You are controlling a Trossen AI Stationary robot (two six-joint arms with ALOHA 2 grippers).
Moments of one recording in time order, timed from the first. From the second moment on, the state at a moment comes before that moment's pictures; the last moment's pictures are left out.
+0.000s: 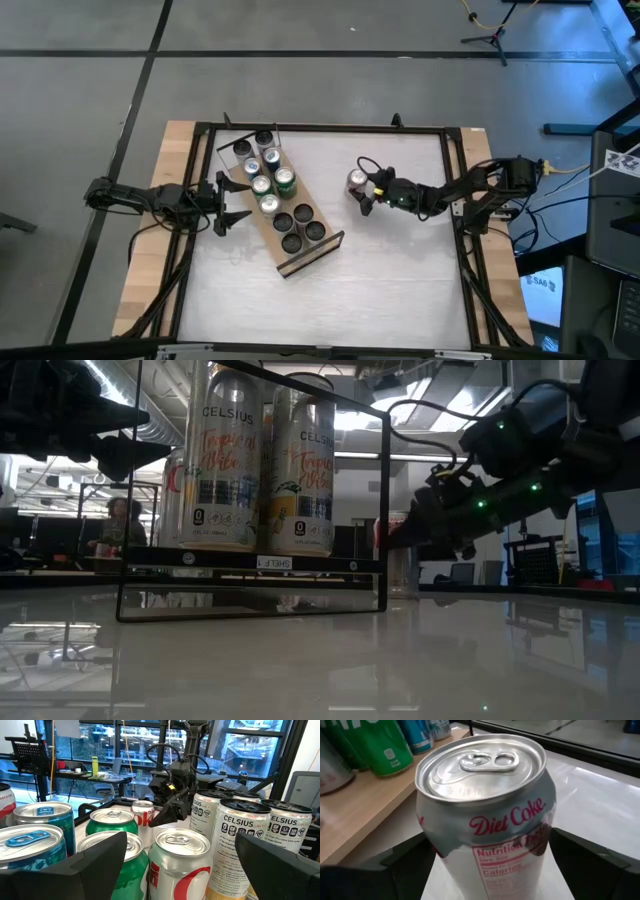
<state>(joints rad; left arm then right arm) -0.18 0.00 0.01 0.06 -0.35 -0.09 -0.15 1.62 0.35 0.89 0.34 0.34</state>
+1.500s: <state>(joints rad) -0.18 0.00 0.01 0.06 -0.35 -0.09 -0.13 1.61 0.35 0.89 0.06 -0.06</state>
